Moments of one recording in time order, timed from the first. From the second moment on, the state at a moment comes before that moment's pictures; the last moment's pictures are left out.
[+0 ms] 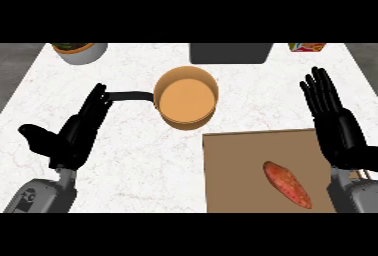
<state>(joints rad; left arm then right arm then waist) -0.18 0.38 -0.25 -1.54 0.40 0.22 0.07 -0.17 -0.35 0.13 -1.63 -0.30 -0.14 -0.11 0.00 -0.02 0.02</state>
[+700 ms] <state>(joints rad) -0.26 0.42 -0.17 -1.56 0.35 0.31 0.10 -0.39 -0.54 0.26 -1.33 -0.25 0.52 -0.55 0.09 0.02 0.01</state>
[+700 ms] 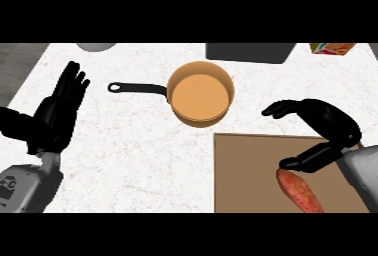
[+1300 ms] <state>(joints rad) -0.26 0.42 -0.14 -1.55 0.33 0.34 0.12 -0.57 -0.74 0.41 -1.26 -0.07 0.61 -0.68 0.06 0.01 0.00</state>
